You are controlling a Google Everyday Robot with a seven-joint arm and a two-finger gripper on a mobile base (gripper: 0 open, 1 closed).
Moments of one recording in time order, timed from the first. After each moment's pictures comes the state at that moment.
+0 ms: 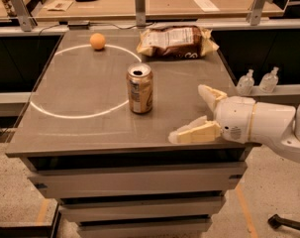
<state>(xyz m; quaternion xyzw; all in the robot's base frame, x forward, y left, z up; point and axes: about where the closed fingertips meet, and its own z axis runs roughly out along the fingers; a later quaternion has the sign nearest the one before) 0.499 -0.093 0.861 -0.40 0.68 0.30 0.53</state>
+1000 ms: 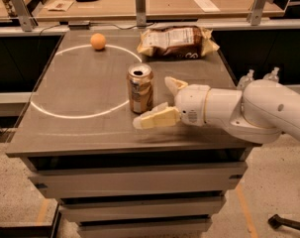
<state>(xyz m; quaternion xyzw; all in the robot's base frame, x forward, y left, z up) 0.545 -0.011 0.855 -0.41 0.67 0.33 0.52</state>
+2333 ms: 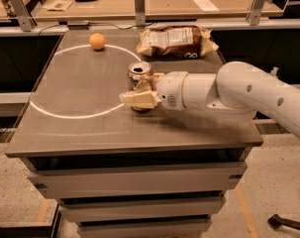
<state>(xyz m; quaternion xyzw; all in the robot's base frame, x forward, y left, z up) 0.584 0.031 0.858 -0.42 0.68 0.32 0.51</state>
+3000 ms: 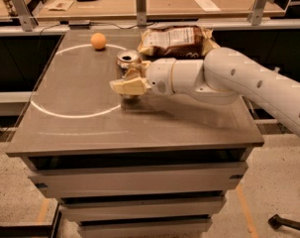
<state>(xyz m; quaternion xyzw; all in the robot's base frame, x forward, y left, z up) 0.615 0.060 0.877 -0.45 0.64 0.34 0.52</state>
